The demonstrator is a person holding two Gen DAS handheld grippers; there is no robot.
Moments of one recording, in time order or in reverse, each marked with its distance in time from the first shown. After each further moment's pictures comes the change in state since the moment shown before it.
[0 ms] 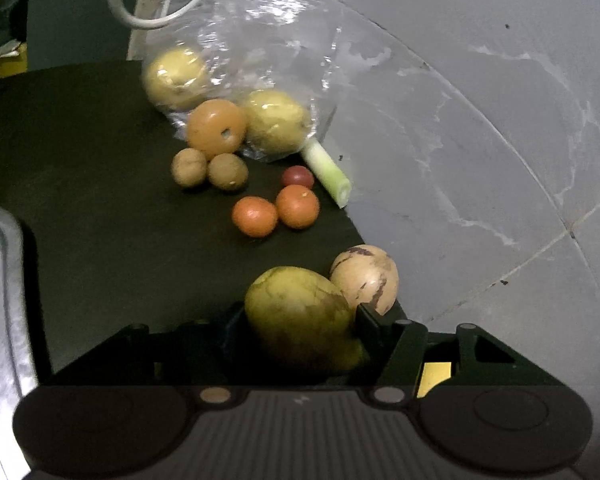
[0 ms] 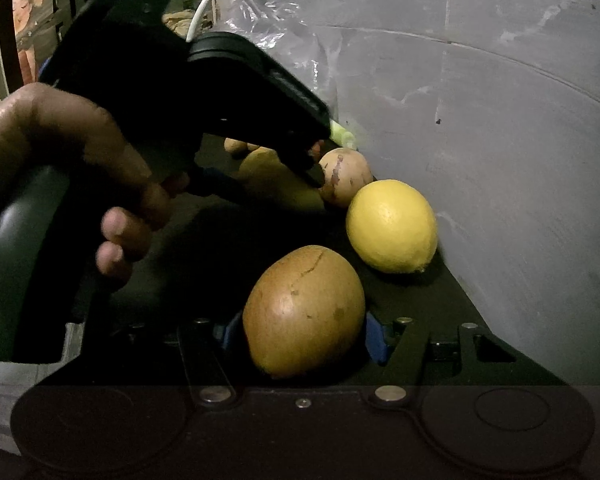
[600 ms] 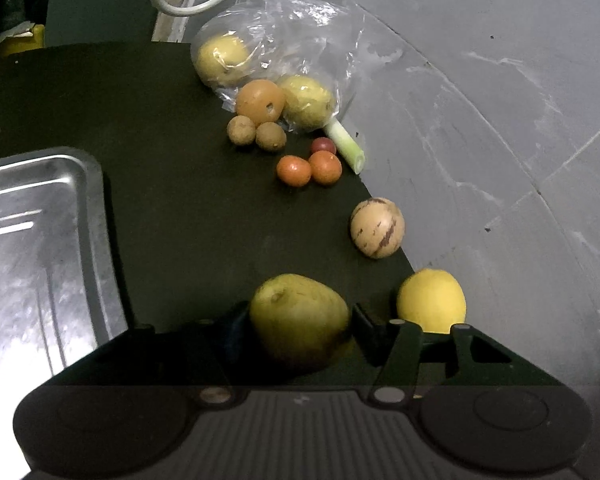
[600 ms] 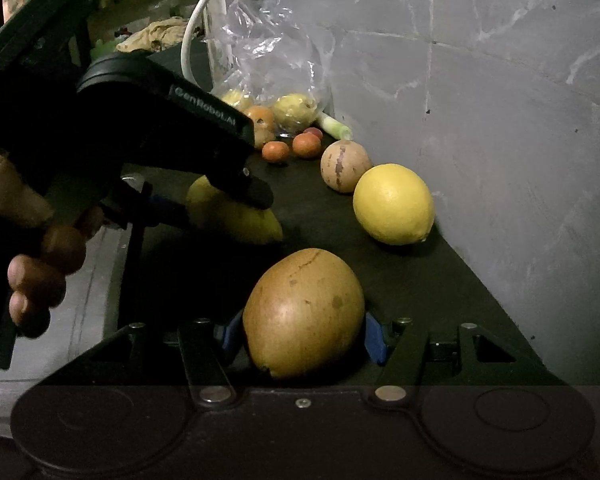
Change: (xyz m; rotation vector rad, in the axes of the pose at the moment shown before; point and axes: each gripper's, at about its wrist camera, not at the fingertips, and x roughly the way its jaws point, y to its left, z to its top) left arm -0.055 0.027 -0.036 -0.029 0.026 -0.018; right arm -0.017 0.013 -0.005 0.061 -0.001 -0.014
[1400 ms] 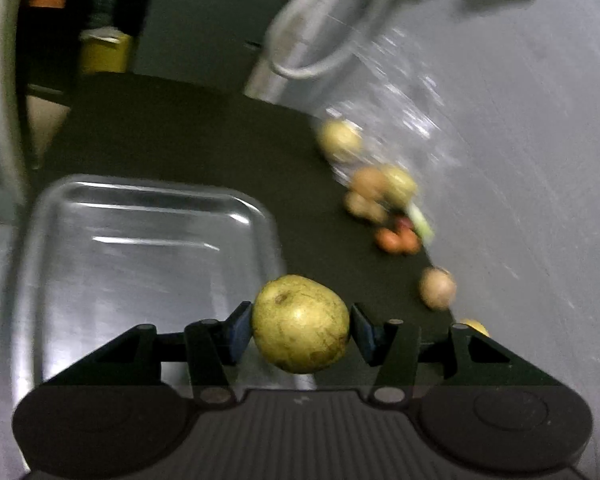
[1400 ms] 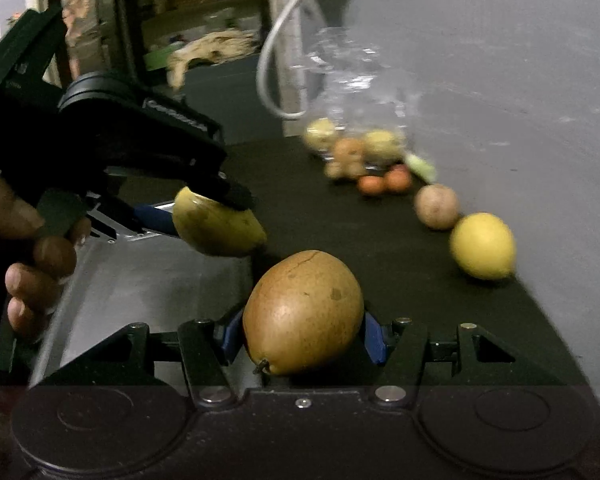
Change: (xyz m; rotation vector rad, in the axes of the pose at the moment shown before) left arm -0.107 0.077 0.000 -0.187 -0.174 0.112; right arm -0.034 0.071 0.014 -0.086 -0.038 0.137
